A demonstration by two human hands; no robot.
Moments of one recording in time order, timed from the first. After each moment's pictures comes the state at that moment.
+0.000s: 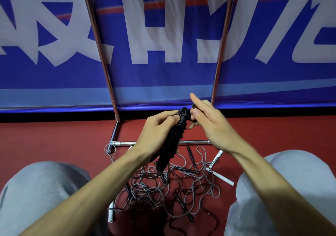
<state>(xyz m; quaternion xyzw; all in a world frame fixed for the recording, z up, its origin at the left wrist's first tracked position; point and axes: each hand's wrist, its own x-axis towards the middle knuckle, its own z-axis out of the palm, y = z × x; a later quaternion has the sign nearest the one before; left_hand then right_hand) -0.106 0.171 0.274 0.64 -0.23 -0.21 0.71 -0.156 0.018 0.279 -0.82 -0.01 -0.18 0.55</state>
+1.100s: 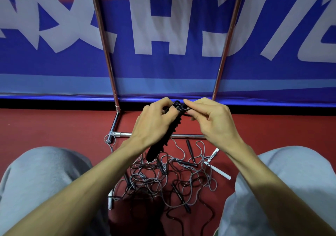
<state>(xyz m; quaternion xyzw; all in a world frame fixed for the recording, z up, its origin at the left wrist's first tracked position) -0.084 0.180 0.264 0.83 -0.28 -0.01 0.49 -0.154 0.027 0.266 -0.88 -0.05 -0.33 0.34</state>
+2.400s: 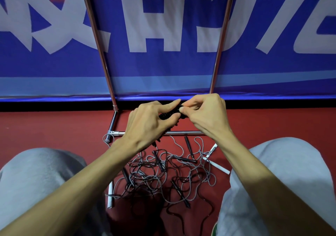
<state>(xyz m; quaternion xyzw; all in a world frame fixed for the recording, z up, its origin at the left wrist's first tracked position) -0.088 0.185 0.260 0.87 -0.36 0.11 0.32 -0.156 0.037 0.286 -0.86 0.15 -0.26 0.40</state>
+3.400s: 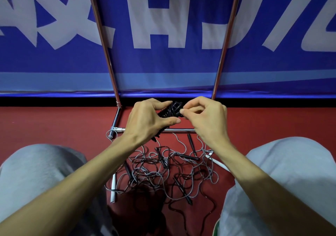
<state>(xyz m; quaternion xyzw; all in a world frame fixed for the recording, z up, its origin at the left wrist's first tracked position) -0.084 0.195 0.256 0.85 -0.31 0.04 0.43 -0.158 0.051 0.262 -0.83 0.16 -0.30 0.45</state>
